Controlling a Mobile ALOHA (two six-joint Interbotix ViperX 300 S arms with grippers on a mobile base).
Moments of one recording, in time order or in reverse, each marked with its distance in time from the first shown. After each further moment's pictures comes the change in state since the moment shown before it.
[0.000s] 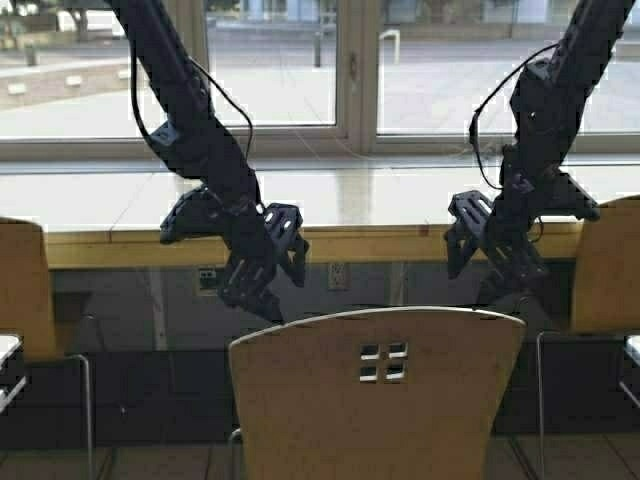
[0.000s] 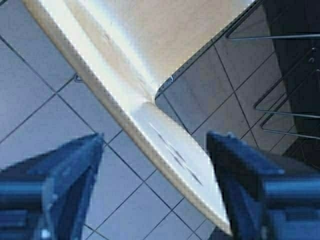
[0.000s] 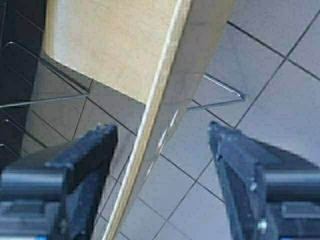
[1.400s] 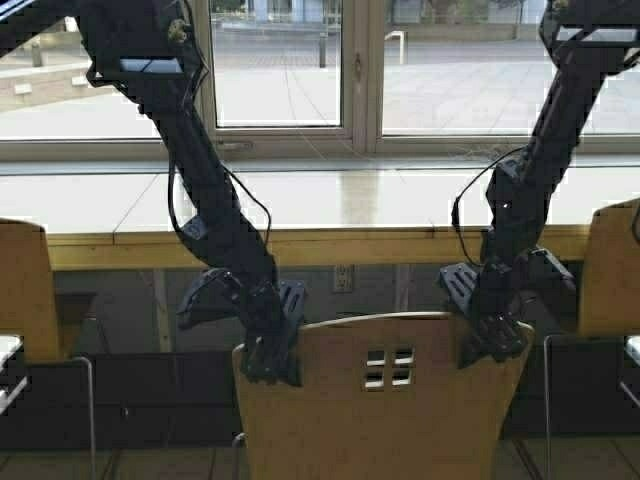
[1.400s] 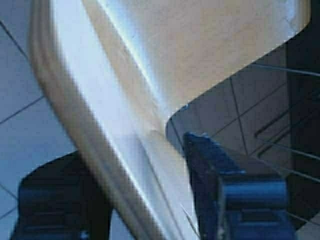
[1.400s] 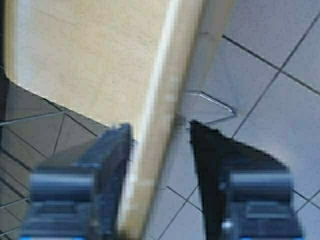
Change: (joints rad) left arm -0.006 0.330 -0.275 -0.003 0.002 -0.183; right arm 0.002 0.350 -0.295 0.009 -0.012 0.002
